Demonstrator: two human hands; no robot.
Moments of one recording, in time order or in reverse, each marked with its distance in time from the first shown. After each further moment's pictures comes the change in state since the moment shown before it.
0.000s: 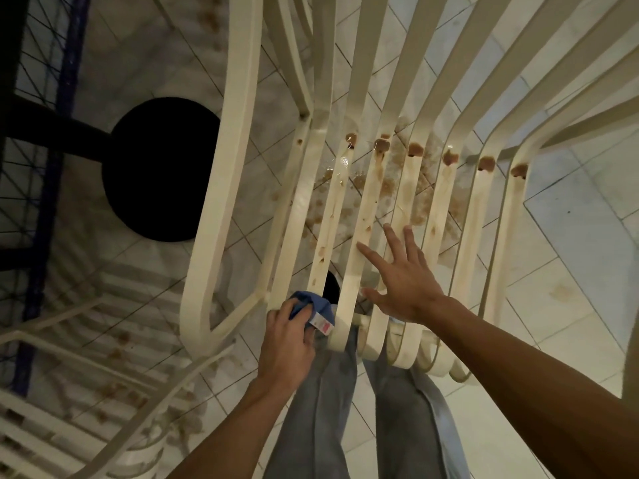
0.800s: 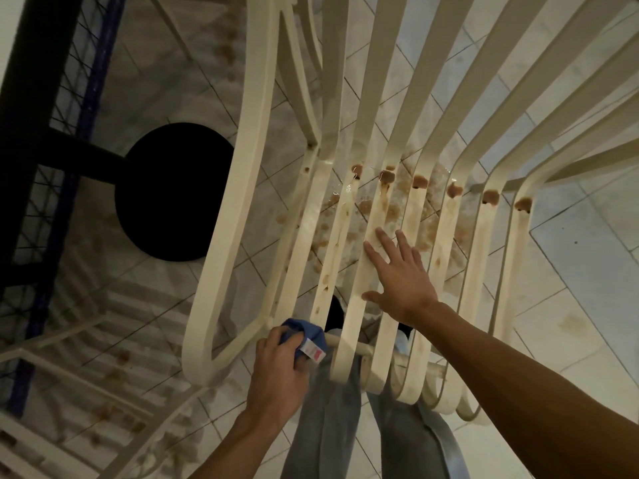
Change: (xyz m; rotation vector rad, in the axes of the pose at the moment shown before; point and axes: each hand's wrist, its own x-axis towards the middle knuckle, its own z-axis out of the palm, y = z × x) left_hand 0.004 -0.002 -0.016 -0.063 0.041 -0.092; right_hand 0.040 -0.004 -0.025 -0.051 0.095 -0.003
